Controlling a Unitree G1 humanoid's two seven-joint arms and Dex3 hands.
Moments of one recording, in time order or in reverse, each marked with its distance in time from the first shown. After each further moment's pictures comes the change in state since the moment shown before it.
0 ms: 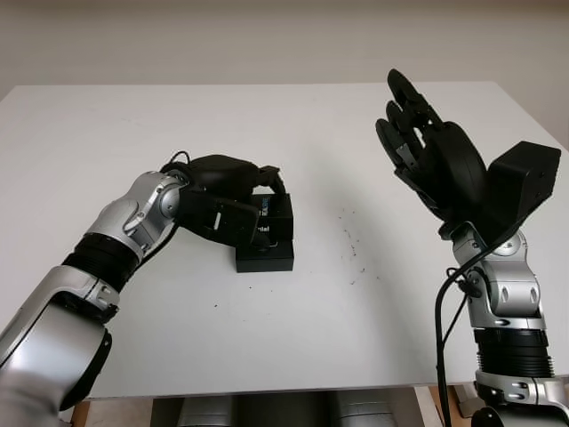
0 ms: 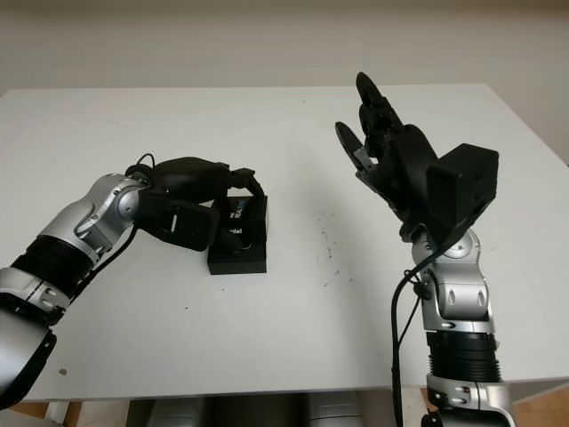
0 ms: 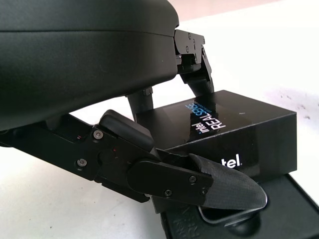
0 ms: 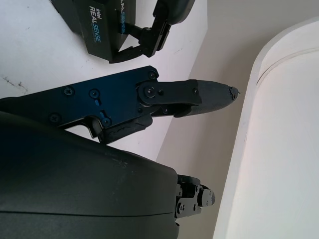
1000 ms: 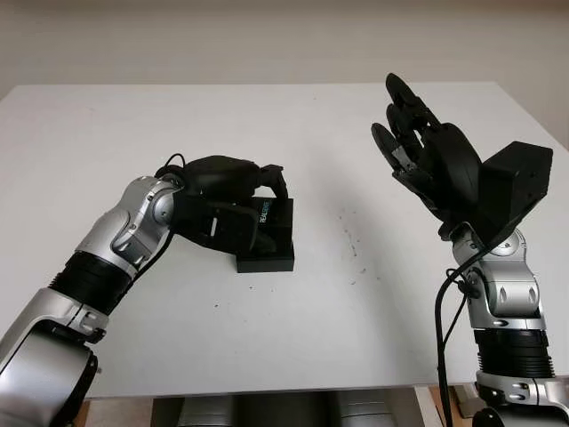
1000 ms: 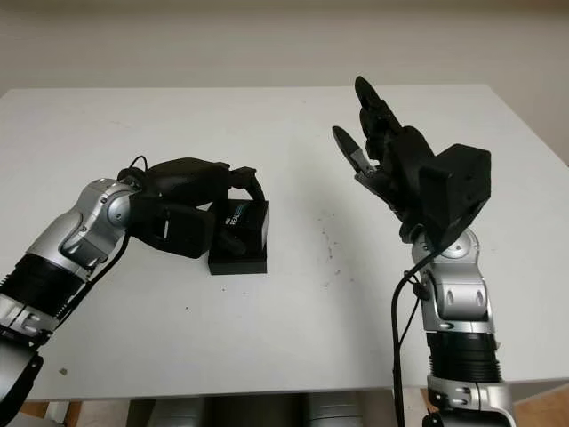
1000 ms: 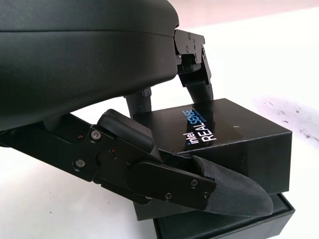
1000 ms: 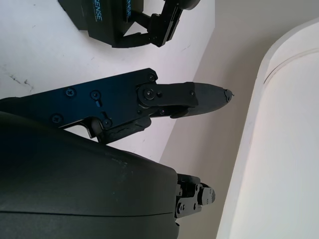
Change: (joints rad) left arm 0.141 0.037 0.037 -0.284 0.006 0.114 -0.030; right arm 0.001 -0.006 0.011 -0.005 -0.020 0.013 -0.008
